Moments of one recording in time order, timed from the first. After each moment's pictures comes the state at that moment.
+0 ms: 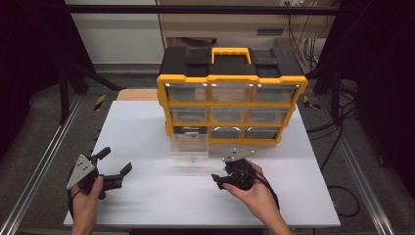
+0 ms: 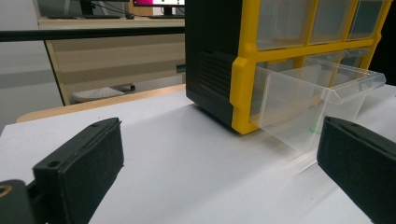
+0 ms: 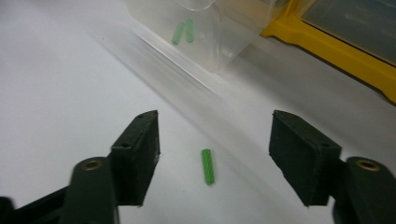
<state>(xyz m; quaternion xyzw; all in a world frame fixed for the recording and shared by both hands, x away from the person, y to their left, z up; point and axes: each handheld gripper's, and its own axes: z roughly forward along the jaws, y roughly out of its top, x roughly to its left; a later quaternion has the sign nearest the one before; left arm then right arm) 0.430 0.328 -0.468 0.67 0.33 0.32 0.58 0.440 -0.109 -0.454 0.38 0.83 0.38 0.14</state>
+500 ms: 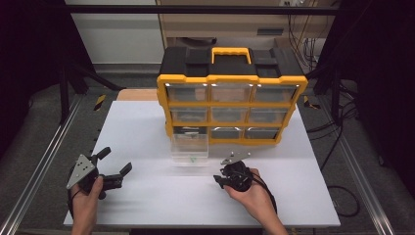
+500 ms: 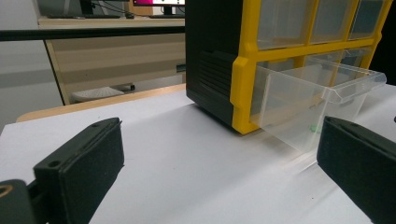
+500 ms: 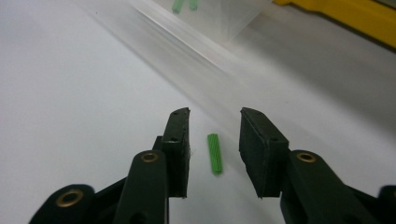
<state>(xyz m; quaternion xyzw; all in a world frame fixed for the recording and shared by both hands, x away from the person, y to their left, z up) 0.430 0.328 -0.468 0.67 0.33 0.32 0.58 0.444 -0.107 -0.476 0.38 0.84 0.36 0.12</state>
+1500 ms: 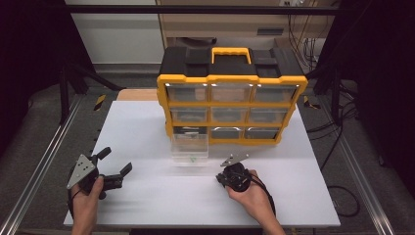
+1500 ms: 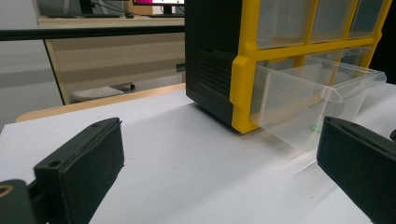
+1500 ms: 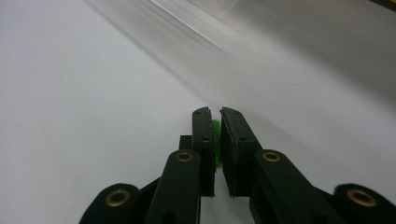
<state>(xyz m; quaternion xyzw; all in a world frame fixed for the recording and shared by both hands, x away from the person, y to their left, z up) 0.430 0.328 -0.468 0.68 0.33 0.32 0.58 0.450 -0.108 -0.494 0.38 0.85 0.35 0.10</state>
